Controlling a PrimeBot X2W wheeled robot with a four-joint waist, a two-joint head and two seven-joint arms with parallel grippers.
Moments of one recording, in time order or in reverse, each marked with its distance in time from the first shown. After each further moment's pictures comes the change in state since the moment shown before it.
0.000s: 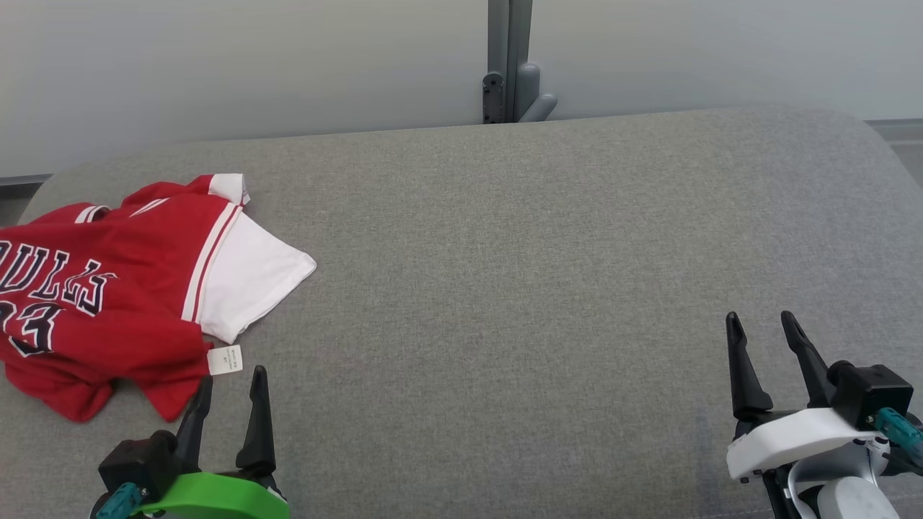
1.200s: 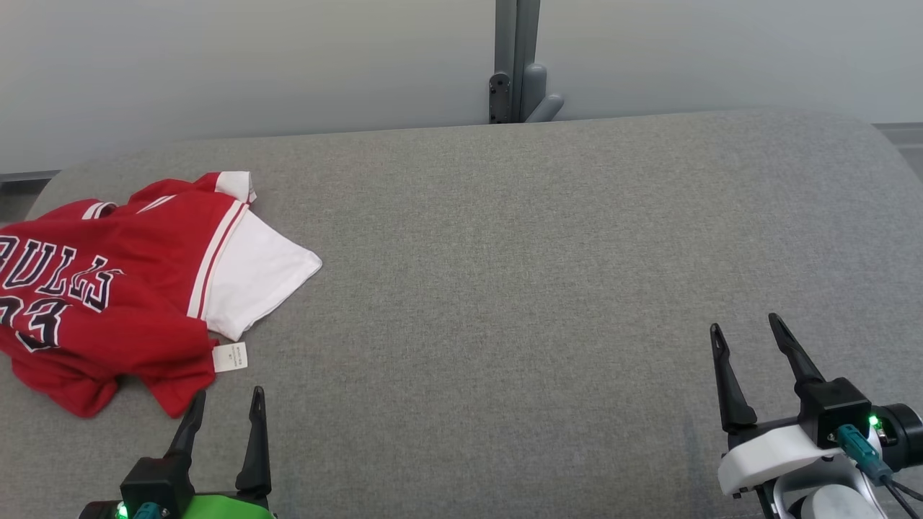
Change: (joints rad) left arm 0.027 -0.004 0.038 0.032 0.234 -0.001 -0.066; right arm 0.009 0.012 0.001 0.020 -0.253 0.000 -0.072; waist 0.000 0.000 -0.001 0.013
